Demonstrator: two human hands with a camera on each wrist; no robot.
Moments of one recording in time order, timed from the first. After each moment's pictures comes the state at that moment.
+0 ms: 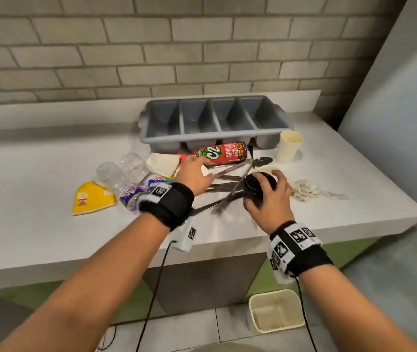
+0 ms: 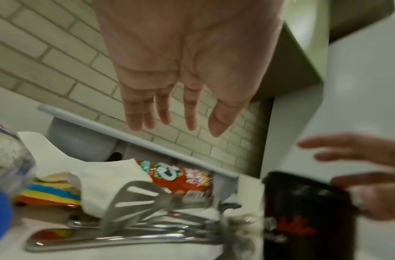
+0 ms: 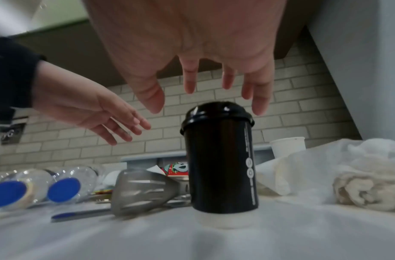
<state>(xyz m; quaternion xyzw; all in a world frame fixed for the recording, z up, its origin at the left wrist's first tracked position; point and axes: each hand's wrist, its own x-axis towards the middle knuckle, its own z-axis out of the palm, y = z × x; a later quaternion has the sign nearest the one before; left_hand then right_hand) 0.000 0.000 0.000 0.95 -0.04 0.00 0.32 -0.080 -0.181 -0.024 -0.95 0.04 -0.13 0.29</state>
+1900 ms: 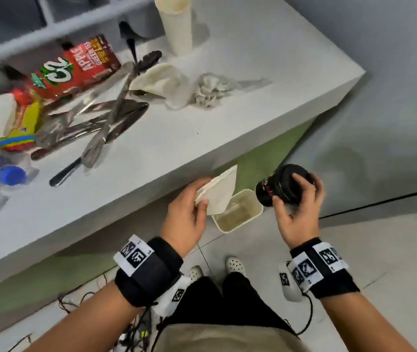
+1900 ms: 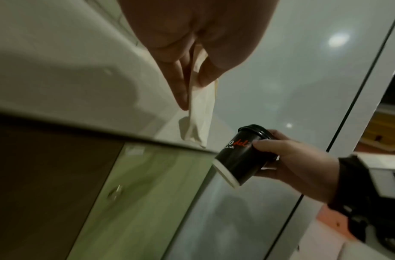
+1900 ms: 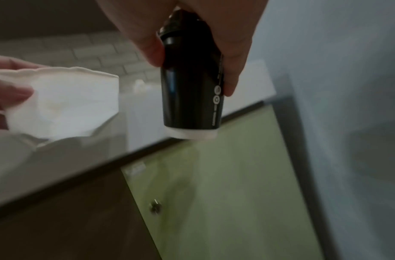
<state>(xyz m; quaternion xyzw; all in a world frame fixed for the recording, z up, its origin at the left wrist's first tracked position) -0.149 -0.153 -0.142 0.85 -0.23 -0.07 0.46 -0.234 -0.354 -0.186 -0.80 0.26 -0.25 0.48</state>
